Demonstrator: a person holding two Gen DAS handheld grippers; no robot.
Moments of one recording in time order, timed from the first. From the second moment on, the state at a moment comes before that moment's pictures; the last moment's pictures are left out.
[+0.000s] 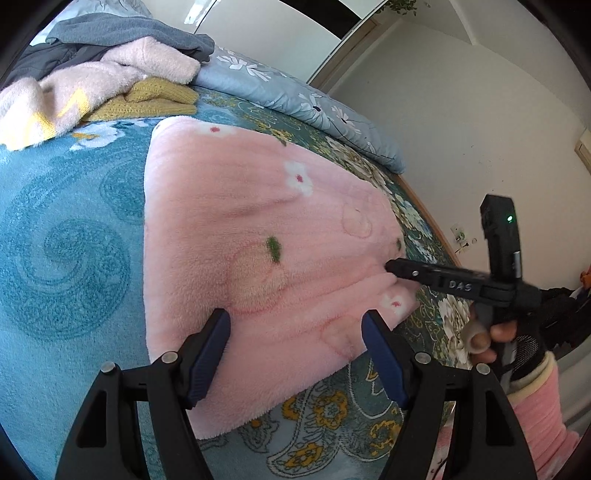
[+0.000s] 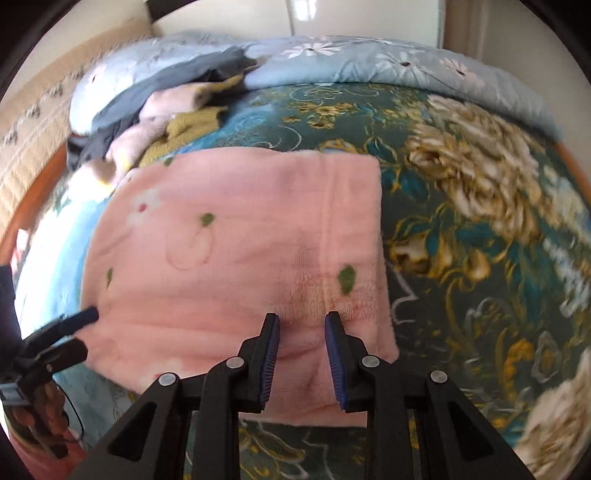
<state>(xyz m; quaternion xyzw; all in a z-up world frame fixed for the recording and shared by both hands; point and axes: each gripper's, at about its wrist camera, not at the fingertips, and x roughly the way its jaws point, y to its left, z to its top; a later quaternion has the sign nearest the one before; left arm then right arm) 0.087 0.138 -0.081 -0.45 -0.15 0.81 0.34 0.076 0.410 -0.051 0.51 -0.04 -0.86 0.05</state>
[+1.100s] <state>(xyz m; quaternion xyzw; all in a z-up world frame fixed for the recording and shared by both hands) 0.019 0.077 -0.128 -0.50 -0.36 0.69 0.37 0.033 0.519 -0.111 0.49 -0.46 -0.73 0.11</state>
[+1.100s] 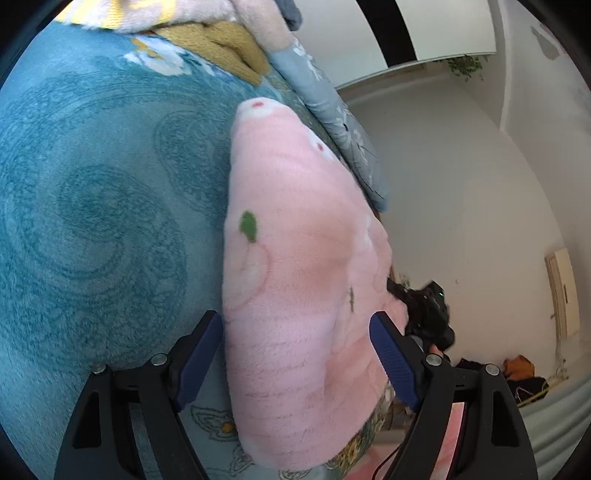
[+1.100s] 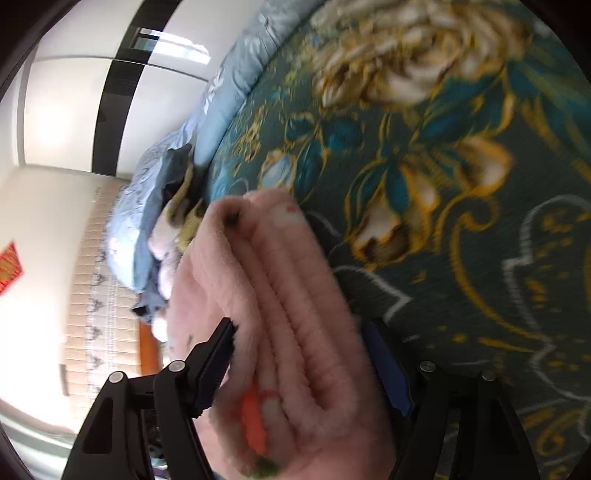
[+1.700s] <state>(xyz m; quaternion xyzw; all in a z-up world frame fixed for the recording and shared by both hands) 0.006 0.117 -0.114 -0.55 -0.34 0.72 0.26 0.036 0.494 -0.102 0.50 -0.41 -0.75 0.14</state>
